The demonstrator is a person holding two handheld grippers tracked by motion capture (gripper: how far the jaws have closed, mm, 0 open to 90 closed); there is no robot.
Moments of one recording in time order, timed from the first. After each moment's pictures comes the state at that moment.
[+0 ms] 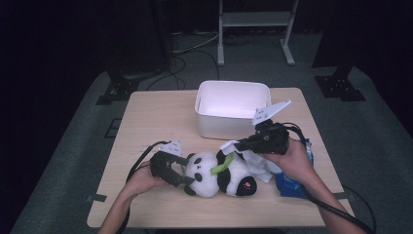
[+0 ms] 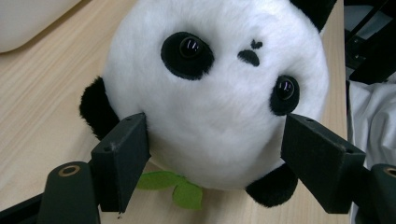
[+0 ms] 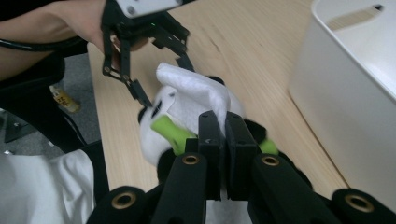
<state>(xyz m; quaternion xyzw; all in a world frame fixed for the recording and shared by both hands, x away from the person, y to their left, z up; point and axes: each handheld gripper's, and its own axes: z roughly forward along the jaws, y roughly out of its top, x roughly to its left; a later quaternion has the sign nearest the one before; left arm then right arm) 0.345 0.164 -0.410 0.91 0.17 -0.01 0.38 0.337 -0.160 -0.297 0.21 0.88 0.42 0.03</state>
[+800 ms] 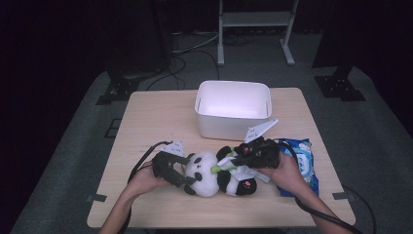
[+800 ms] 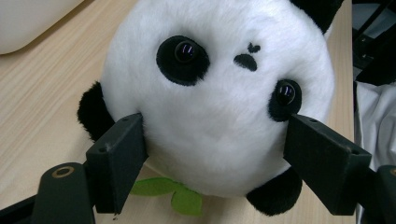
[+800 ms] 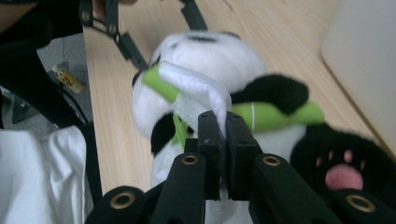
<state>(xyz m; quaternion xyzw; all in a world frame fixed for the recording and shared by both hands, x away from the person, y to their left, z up) 0.344 0.158 -0.412 0.91 0.17 -0.01 0.37 0.333 -0.155 -0.358 0.21 0.90 0.39 0.00</state>
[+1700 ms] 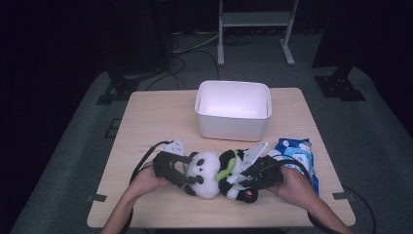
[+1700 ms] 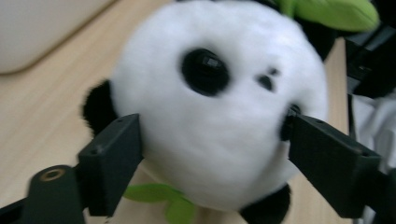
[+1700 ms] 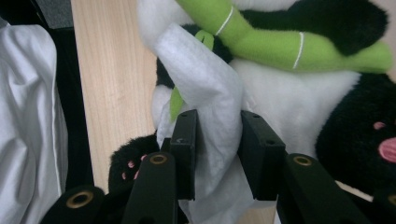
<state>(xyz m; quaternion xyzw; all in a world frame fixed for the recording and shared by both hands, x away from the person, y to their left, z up) 0.342 0.155 -0.407 0.90 0.17 0.00 0.39 0.298 -0.149 -0.379 0.13 0.96 0.26 0.06</state>
